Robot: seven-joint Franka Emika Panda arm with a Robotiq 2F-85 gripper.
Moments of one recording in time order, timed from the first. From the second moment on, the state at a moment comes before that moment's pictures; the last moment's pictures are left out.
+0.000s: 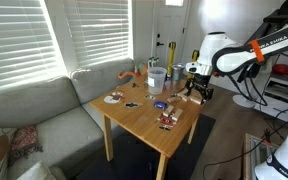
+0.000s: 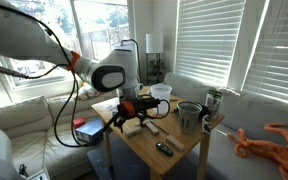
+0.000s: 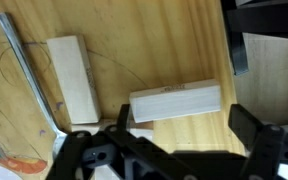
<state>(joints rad) 0.01 -0.34 -0.17 -2.53 -0.09 2.24 -1.27</state>
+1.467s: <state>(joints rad) 0.04 -0.46 -0.09 -2.49 -0.10 2.07 -1.30</state>
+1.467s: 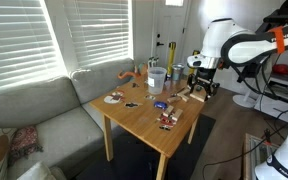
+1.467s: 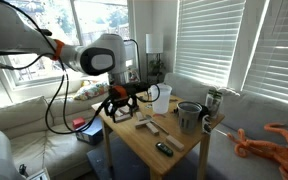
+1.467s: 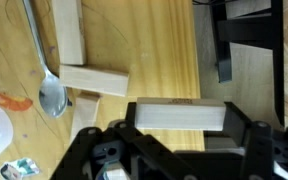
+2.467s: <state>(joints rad) 0.22 -0.31 0.01 -2.38 -0.06 2.15 -1.33</state>
